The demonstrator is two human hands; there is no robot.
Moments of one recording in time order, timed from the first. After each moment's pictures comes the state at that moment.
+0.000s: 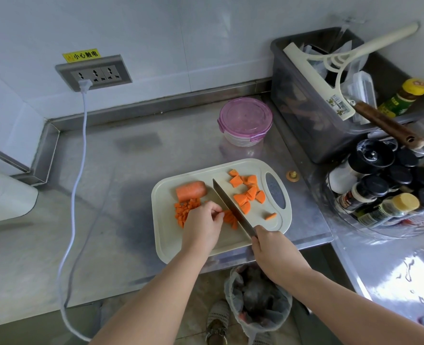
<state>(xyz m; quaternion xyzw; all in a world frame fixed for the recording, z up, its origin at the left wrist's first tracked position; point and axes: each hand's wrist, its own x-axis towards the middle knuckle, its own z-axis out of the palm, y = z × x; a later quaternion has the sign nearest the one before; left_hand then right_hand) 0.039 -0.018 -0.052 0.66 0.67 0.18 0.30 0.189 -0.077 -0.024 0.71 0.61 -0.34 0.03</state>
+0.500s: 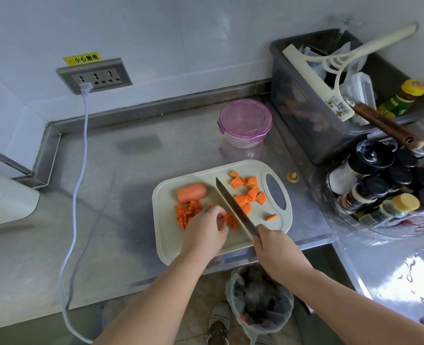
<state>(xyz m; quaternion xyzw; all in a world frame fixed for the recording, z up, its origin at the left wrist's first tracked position) 0.037 -0.025 -0.048 0.73 0.62 0.12 0.27 0.192 -0.075 -0.029 0.72 0.61 -0.34 0.01</state>
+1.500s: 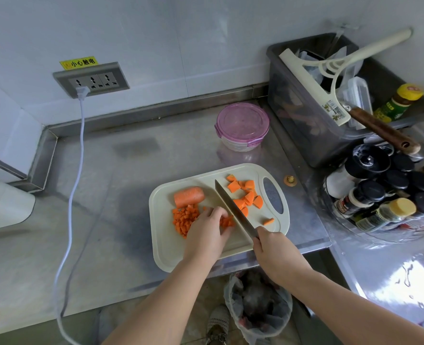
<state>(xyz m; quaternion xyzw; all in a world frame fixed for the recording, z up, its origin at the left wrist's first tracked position) 0.046 -0.026 -0.053 0.75 0.61 0.13 0.24 0.198 -0.070 -0.026 0.72 0.61 -0.34 0.01</state>
